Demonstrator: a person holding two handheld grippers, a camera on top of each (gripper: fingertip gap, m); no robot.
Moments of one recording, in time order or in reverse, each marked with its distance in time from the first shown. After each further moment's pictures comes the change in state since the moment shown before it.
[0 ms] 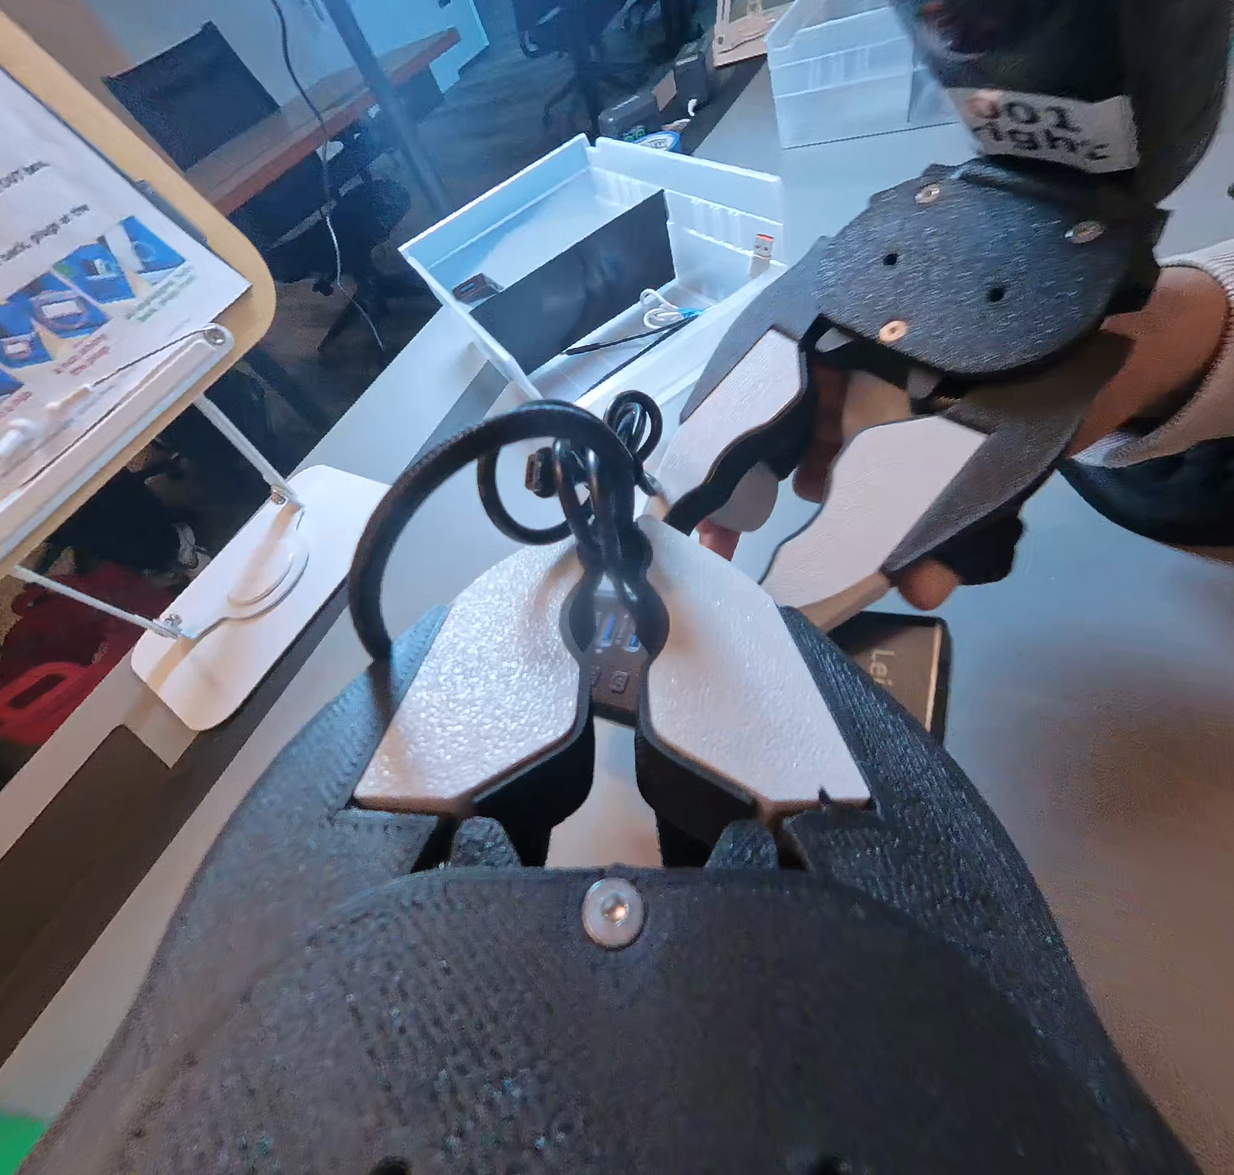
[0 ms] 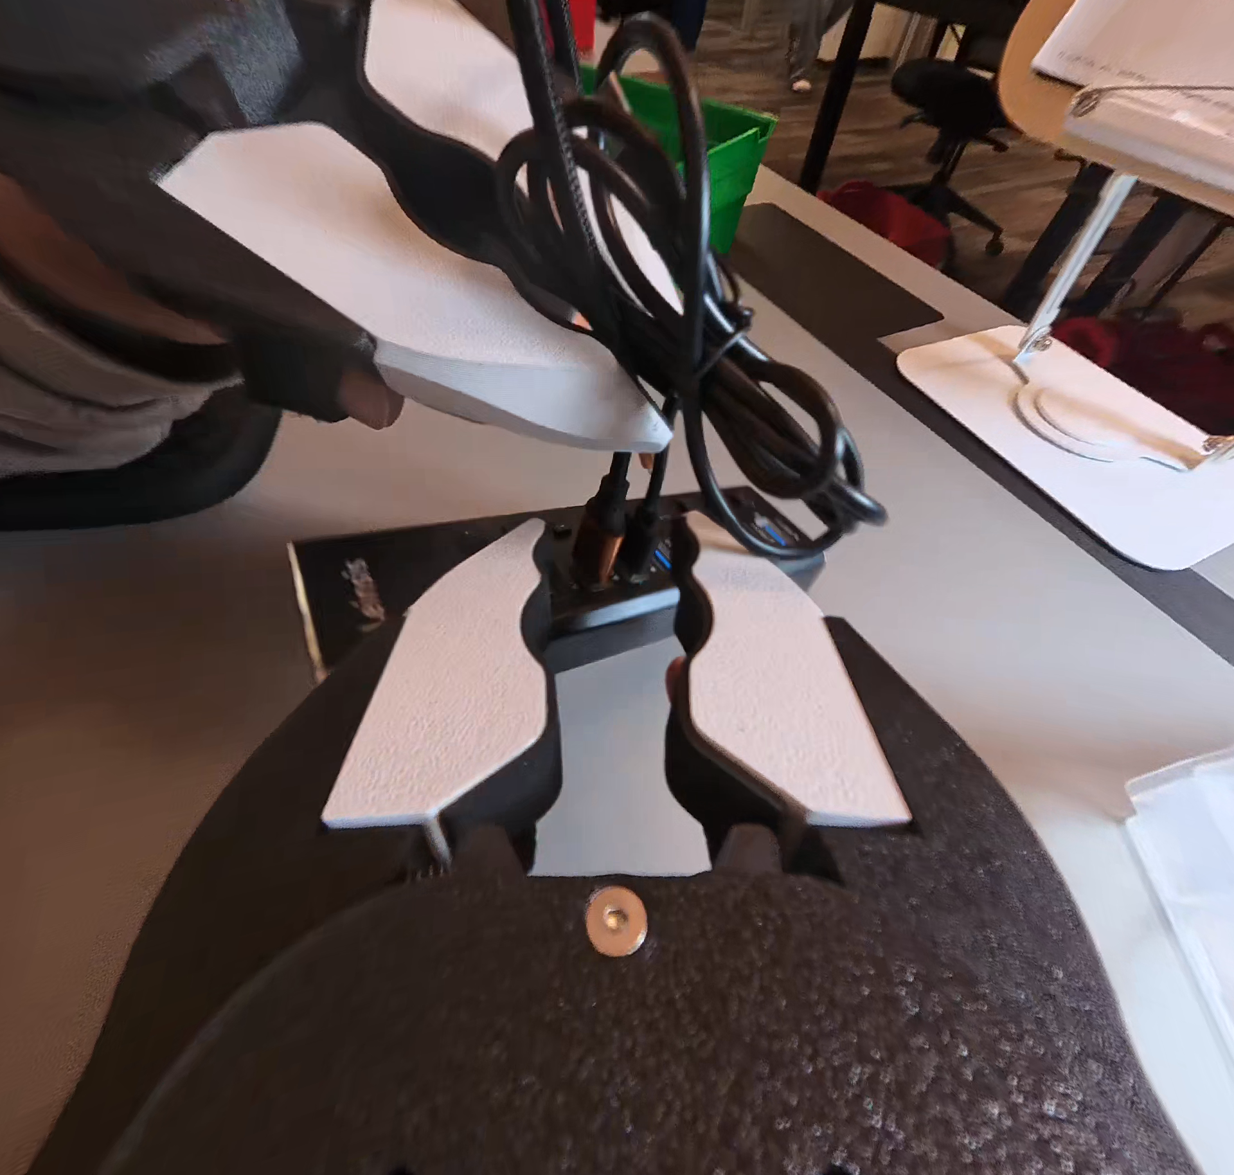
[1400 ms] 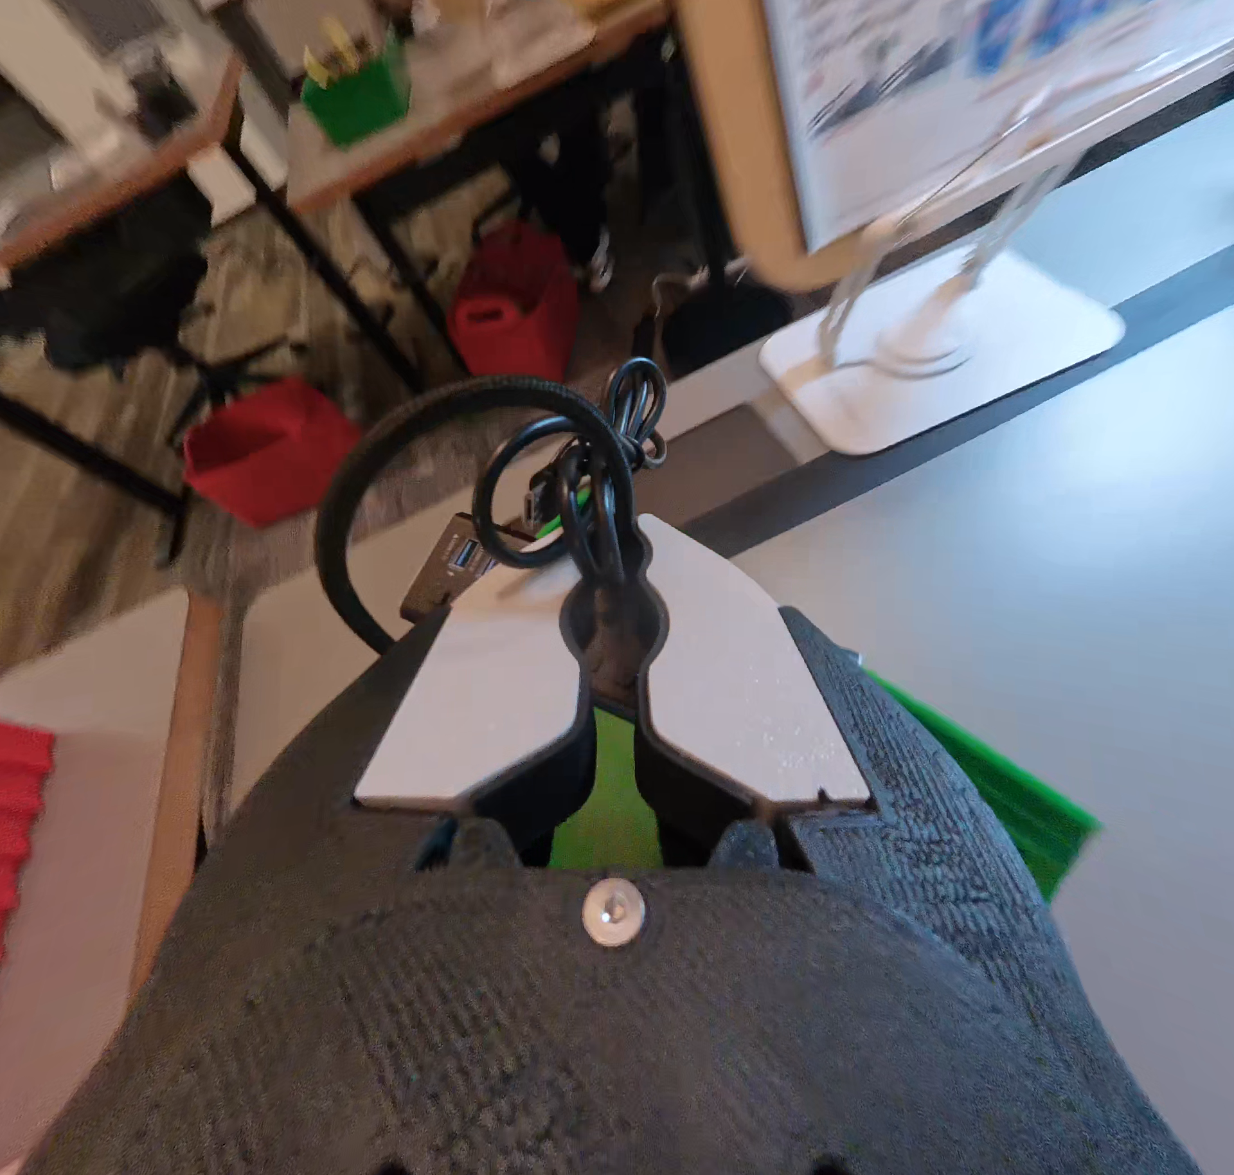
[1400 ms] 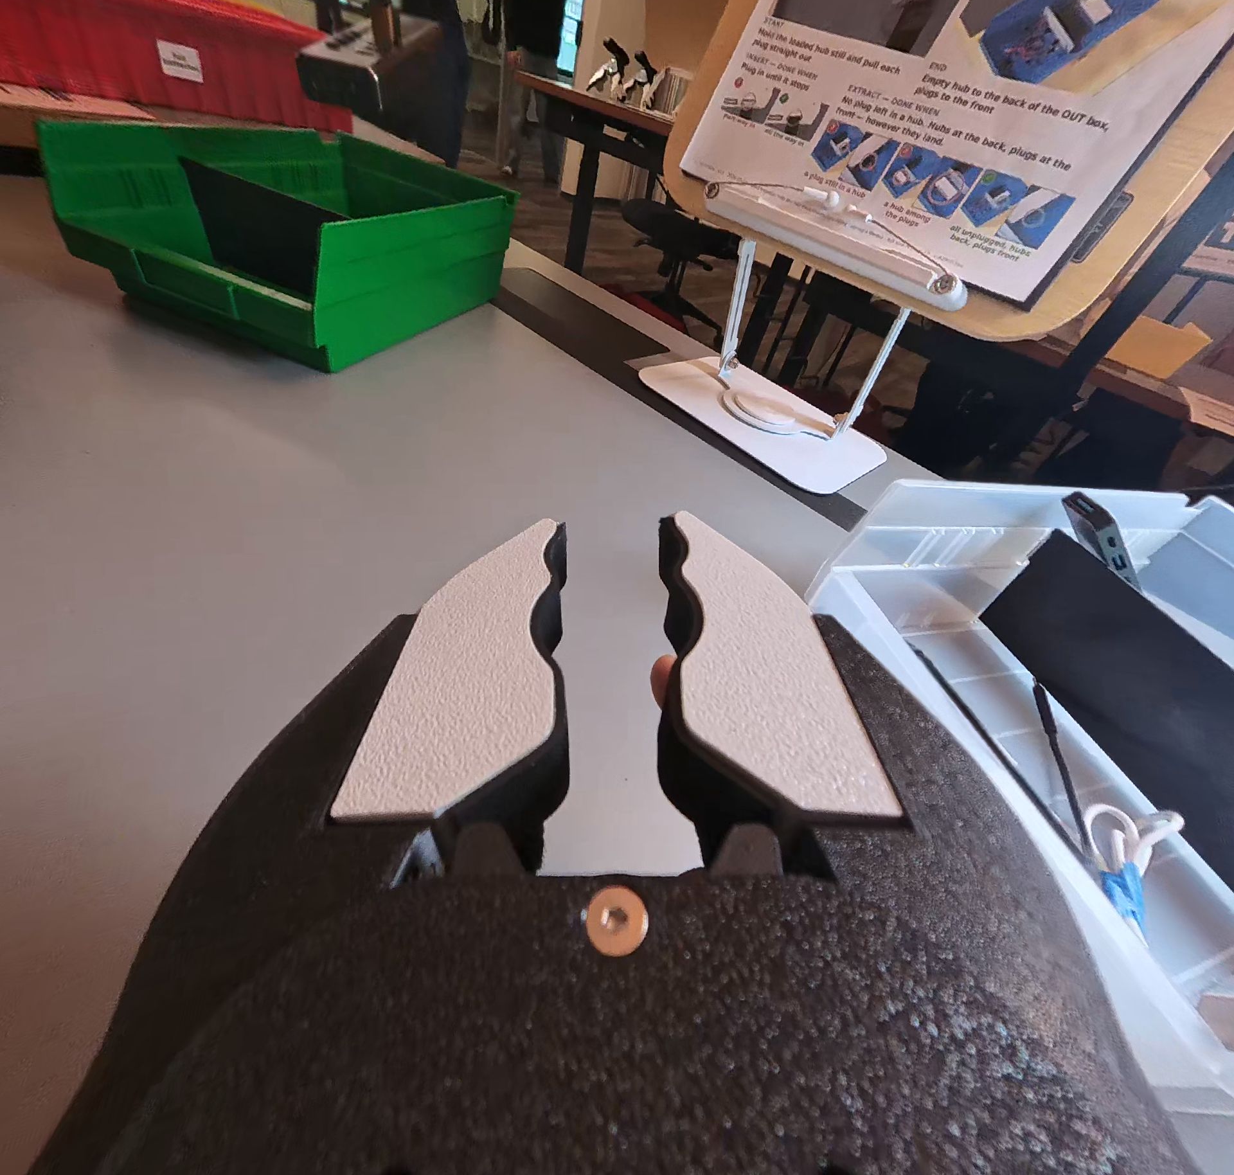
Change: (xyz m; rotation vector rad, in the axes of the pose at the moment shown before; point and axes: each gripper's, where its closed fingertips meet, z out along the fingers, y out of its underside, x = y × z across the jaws) left arm -0.316 0.093 -0.186 -0.270 -0.624 -0.293; right arm 0.056 0.026 -0.078 0.150 0.360 -0.070
